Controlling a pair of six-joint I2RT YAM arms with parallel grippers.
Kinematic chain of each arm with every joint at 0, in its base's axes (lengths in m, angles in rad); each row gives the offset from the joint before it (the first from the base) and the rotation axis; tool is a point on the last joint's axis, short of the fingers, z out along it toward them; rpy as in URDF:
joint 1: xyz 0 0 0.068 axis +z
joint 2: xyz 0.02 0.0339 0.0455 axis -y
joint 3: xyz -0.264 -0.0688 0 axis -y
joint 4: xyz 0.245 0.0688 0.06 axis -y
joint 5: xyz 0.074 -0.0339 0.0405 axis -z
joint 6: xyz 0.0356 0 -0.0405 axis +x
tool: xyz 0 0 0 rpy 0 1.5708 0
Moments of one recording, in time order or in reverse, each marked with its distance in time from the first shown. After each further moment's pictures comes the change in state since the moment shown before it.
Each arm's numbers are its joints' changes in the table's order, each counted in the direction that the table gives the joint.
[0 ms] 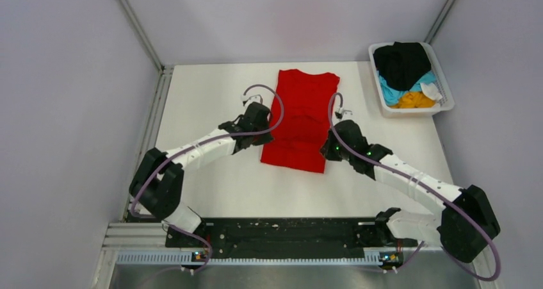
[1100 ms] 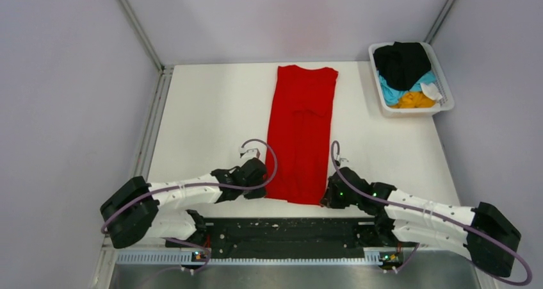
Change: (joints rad) left arm -0.288 0.245 -0.458 0.021 -0.001 -0.225; right arm 0.289 0.210 -0.379 0.010 -0.050 0.284
